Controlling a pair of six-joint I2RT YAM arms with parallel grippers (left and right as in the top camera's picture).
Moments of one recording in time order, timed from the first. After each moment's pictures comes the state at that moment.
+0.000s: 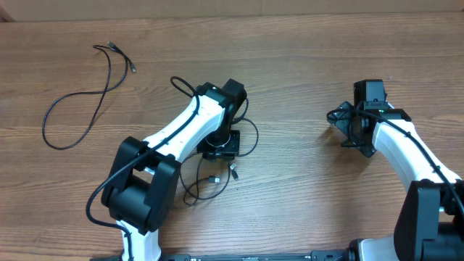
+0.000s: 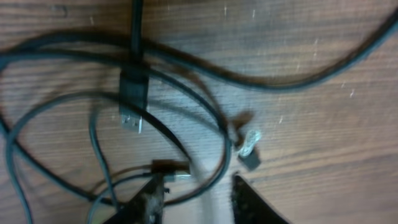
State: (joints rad) left arm -0.53 1.98 1.44 -1.17 0.13 -0.47; right arm -0.02 1.62 0.98 -0.61 0.14 0.78
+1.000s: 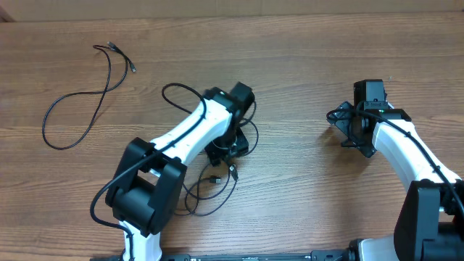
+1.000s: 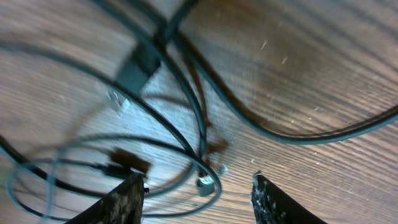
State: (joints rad) left arm -0.58 1.98 1.41 -1.11 0.11 -1.04; right arm -0.02 1.62 0.98 -0.61 0.14 0.78
